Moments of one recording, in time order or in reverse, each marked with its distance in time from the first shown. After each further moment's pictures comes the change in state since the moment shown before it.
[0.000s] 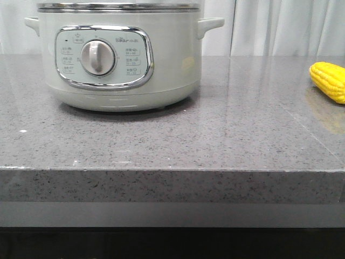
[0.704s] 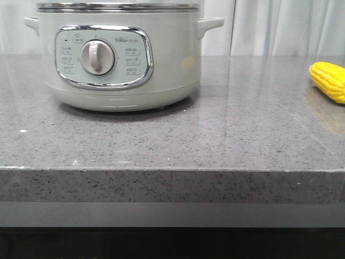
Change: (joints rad) left arm 0.000 0.416 -0.255 0.000 0.235 0.000; right arm 0.000 0.381 -0.229 -0.008 0.220 -0.011
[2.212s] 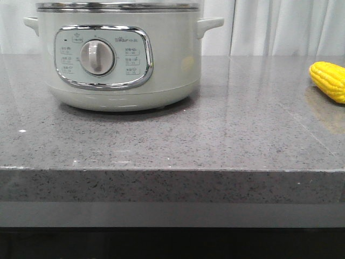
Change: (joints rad) left arm -0.432 0.832 -0.561 -0.024 -0.248 0.000; right arm 0.000 0.005 0.000 -0.002 -0.006 -0.002
